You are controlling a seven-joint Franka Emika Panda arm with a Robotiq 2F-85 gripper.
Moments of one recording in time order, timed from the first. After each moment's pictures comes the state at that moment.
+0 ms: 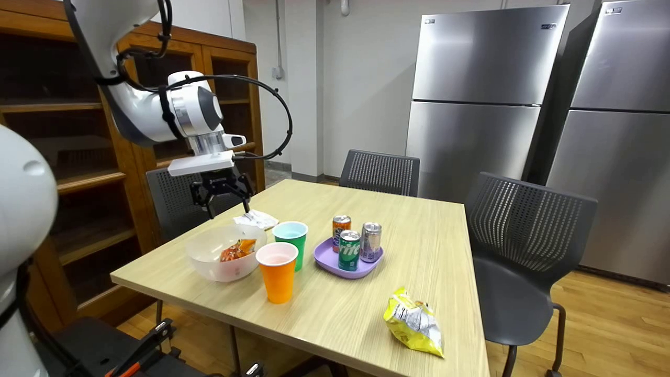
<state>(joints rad) 0.32 0.27 0.07 -2.29 -0.37 2.53 0.14</state>
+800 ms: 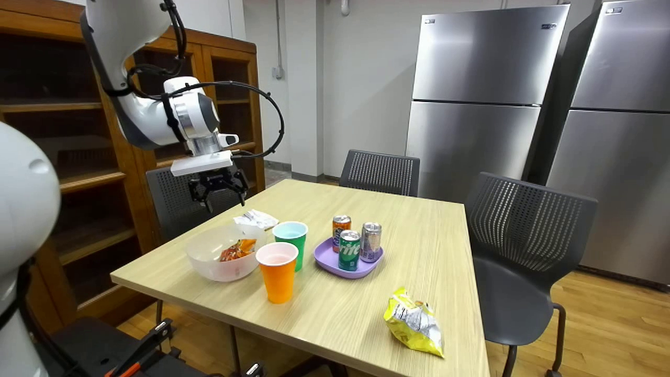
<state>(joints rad) 0.34 0.40 0.10 -2.12 -0.43 2.55 0.14</state>
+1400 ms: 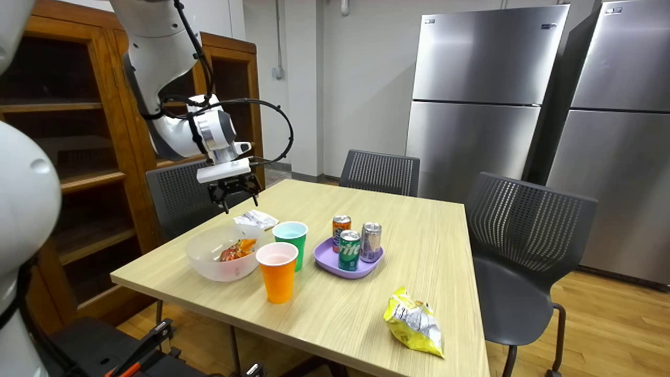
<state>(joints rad) 0.35 0.63 0.07 -1.85 -0.45 2.55 0.07</state>
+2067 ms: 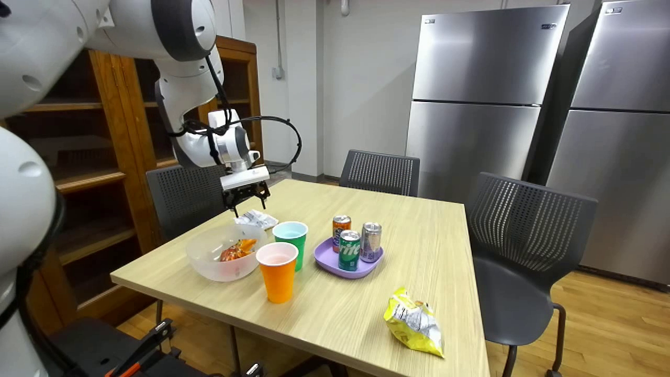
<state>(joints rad) 0.29 0.85 0.11 -1.58 -0.38 2.55 -0.24</state>
